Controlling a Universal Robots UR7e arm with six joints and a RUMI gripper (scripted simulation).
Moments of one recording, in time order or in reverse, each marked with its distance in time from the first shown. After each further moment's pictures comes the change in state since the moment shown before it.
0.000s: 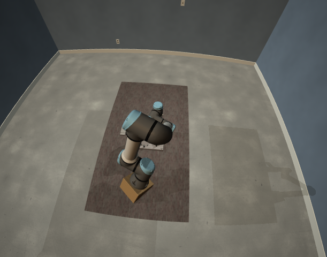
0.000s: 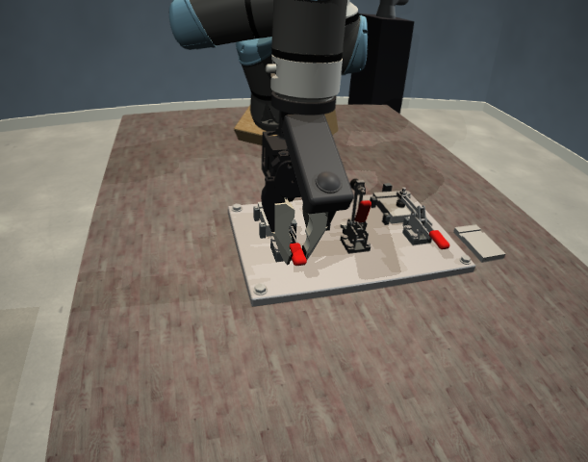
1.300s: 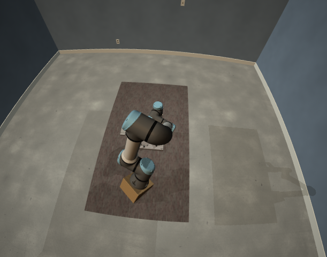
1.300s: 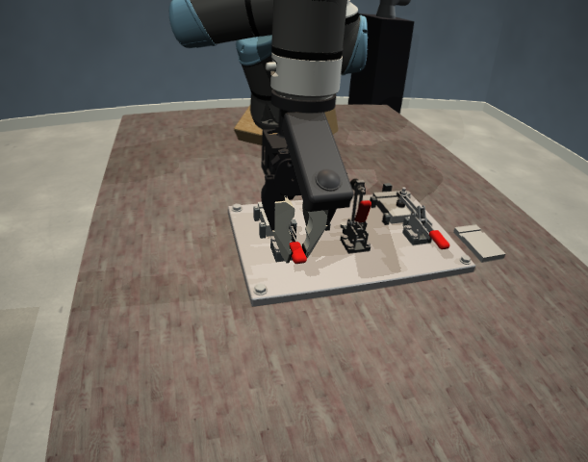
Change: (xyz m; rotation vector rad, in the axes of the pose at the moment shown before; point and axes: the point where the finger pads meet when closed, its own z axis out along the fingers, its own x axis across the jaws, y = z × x) arm 0.000 0.001 -0.002 0.000 0.000 0.000
